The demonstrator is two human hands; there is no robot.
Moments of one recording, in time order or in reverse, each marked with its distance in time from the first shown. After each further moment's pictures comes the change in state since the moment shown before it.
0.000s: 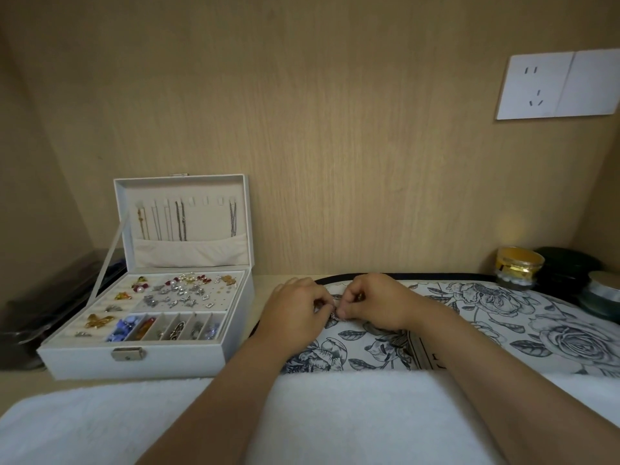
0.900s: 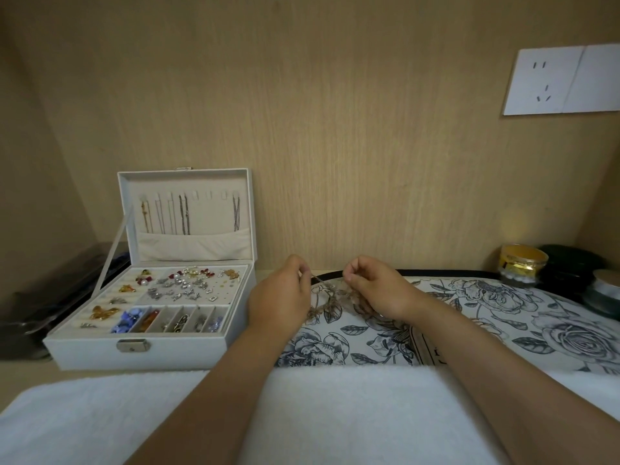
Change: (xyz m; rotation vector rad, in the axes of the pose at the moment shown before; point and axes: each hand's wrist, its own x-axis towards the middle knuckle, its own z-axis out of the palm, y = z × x) left_hand 0.000 0.000 -0.015 0.094 0.212 -0.252; right_hand 0.005 0.002 0.006 0.302 0.156 0.048
